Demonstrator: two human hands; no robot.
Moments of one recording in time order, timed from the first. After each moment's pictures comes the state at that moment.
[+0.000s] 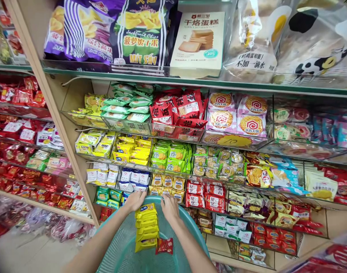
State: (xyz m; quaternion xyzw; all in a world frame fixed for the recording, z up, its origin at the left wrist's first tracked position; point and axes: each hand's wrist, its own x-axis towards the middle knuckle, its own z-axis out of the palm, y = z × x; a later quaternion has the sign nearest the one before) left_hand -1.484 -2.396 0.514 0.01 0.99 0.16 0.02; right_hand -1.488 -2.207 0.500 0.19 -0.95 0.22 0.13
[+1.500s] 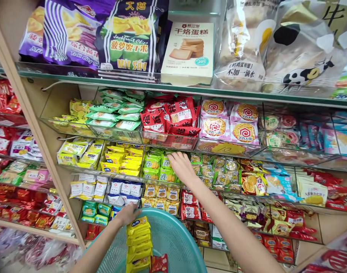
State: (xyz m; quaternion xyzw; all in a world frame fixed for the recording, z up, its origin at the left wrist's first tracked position) left_hand -1.500 -2.398 0.516 0.00 0.98 0.19 0.08; right_hand -1.539 -2.156 0.712 0.31 -0.88 -0.07 0.35
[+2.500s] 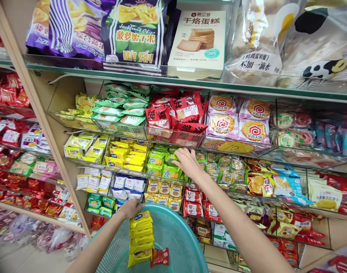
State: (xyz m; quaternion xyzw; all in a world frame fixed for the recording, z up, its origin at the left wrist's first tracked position) left_hand -1.502 -2.399 0.511 0.01 0.98 0.17 0.08; right_hand -1.539 -2.147 0.723 0.34 -0.89 0.00 0.31
